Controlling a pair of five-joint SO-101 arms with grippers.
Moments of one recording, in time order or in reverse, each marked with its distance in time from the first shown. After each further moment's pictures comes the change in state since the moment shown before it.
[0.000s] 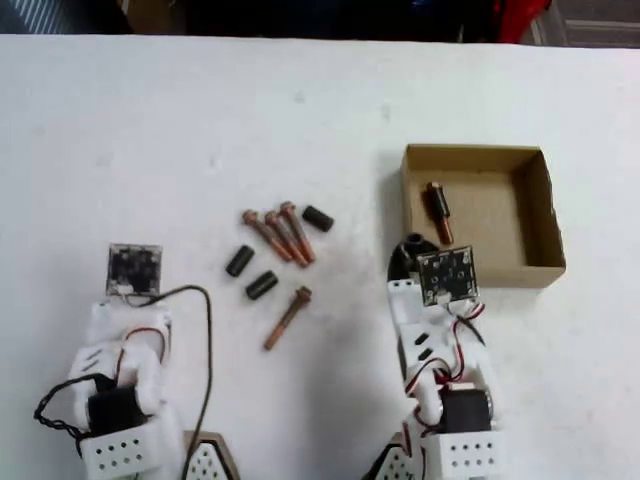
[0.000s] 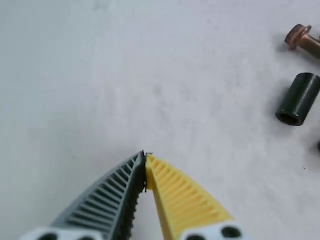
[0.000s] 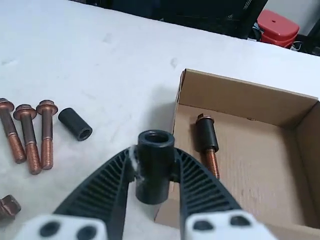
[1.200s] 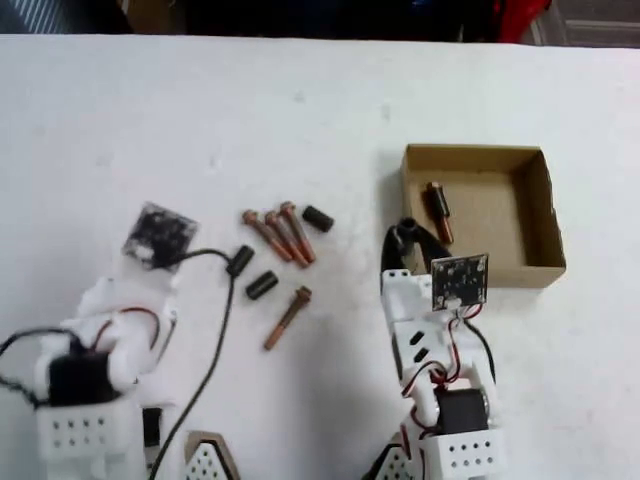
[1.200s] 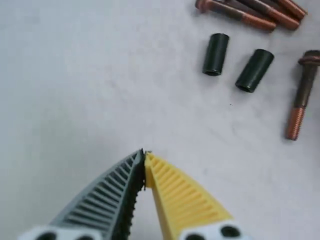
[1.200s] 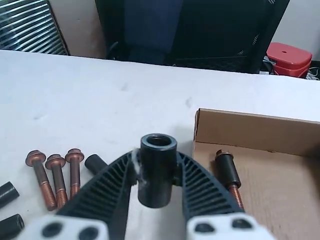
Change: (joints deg) left arm 12.0 33.8 -37.9 21.3 -8.6; right arm -3.0 0.1 1.1 -7.6 -7.8
